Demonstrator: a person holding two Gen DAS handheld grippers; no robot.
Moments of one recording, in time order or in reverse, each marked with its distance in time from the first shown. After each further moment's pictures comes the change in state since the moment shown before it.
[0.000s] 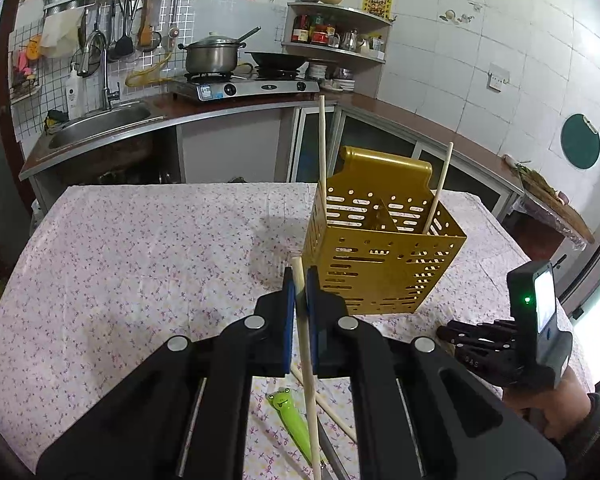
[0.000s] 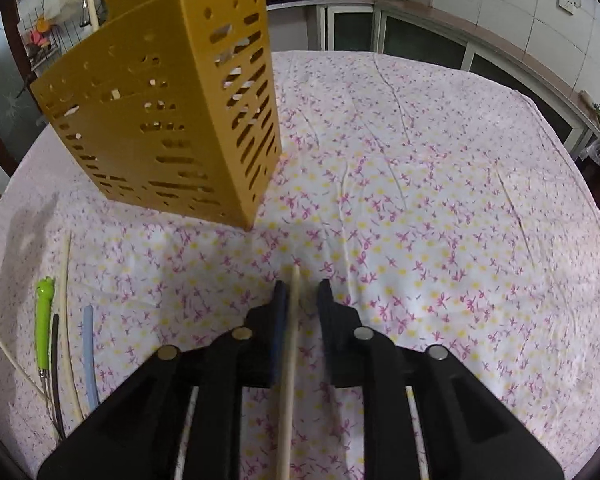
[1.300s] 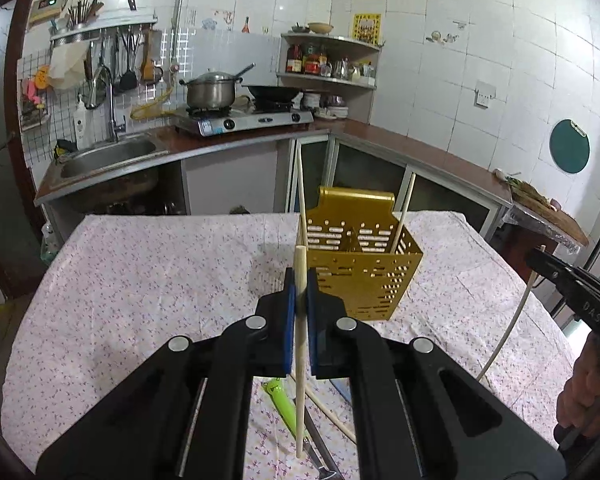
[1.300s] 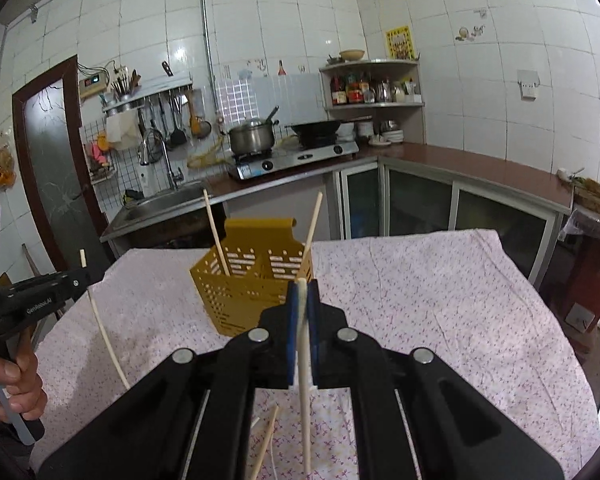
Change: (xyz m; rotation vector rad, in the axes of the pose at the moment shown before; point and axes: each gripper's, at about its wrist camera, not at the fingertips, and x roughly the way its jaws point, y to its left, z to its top) left arm -0.076 -0.024 0.002 0.036 -0.108 0.016; right arm -0.208 0.006 -0.020 0.026 -0.593 0.101
